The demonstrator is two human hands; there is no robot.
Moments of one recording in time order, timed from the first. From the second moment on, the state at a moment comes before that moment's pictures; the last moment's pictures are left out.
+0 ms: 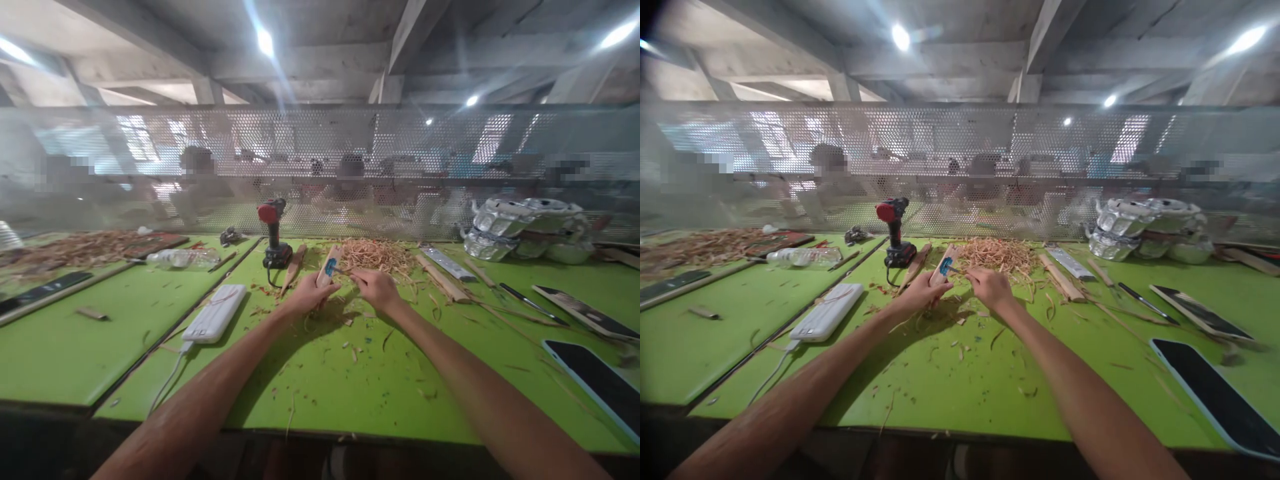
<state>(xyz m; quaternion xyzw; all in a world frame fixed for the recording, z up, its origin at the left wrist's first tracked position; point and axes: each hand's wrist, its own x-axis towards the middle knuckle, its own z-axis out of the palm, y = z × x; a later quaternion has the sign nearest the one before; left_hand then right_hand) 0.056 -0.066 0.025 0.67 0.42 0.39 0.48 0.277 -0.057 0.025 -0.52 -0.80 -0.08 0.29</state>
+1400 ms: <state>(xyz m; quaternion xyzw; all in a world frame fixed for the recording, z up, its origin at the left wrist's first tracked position) 0.054 -0.065 0.028 0.66 0.39 0.38 0.51 0.276 -0.056 0.026 -0.50 -0.82 -0.05 0.28</state>
